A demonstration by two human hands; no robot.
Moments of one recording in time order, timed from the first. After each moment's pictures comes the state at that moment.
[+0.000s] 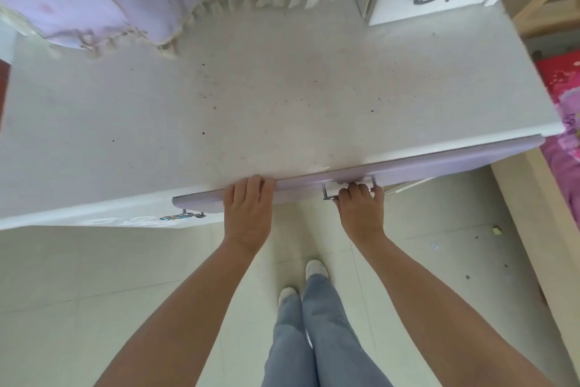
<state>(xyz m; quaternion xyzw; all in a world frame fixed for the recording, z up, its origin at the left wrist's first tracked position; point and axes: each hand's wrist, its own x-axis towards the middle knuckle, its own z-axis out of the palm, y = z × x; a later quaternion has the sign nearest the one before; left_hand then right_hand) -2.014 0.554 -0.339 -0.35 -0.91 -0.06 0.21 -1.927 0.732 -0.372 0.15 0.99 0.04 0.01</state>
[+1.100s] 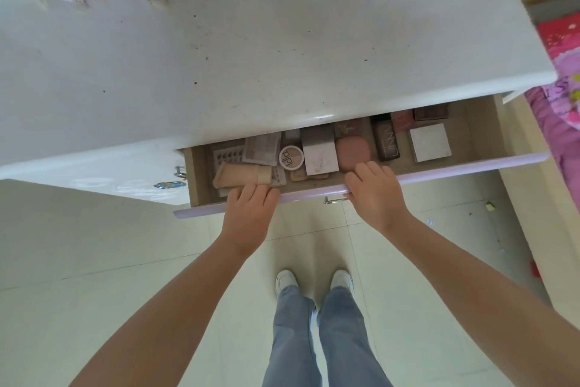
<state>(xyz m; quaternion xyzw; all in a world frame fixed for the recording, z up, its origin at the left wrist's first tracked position) -1.944 0.517 -0.354 -0.46 -0.87 -0.05 0.16 -1.865 0.739 -0.348 -0.01 0.99 0.01 -0.15</state>
